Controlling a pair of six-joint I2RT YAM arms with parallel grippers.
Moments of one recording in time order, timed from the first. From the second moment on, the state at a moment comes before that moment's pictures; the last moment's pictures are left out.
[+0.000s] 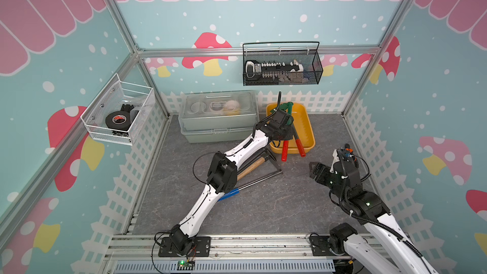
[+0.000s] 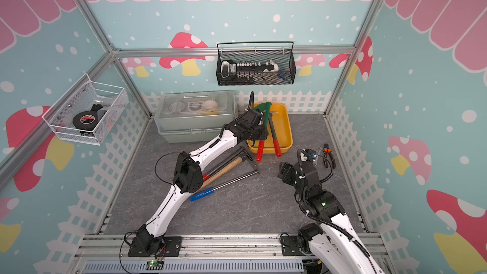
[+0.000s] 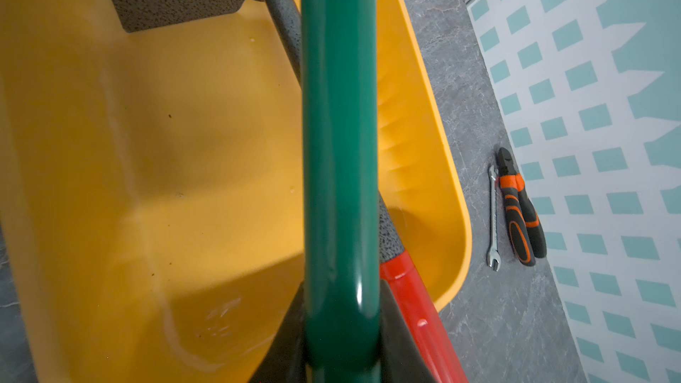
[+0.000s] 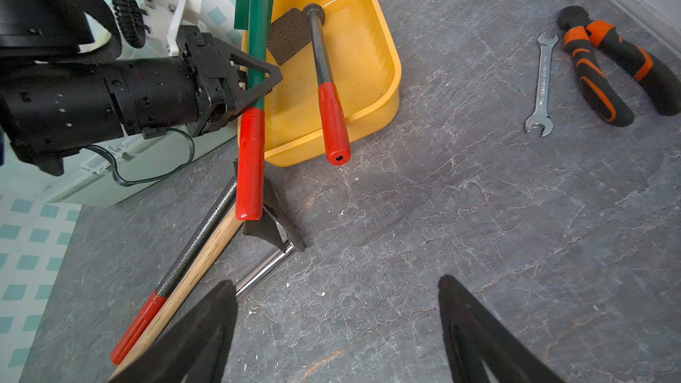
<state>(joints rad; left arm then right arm) -0.72 2.55 2.47 -0.65 0.08 -0.61 0.41 0.65 0.69 -0.63 0.22 0.65</state>
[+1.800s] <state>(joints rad) -0.66 2.68 2.49 -0.43 0.15 -0.83 0.40 0.64 0.67 -0.62 0.22 0.64</state>
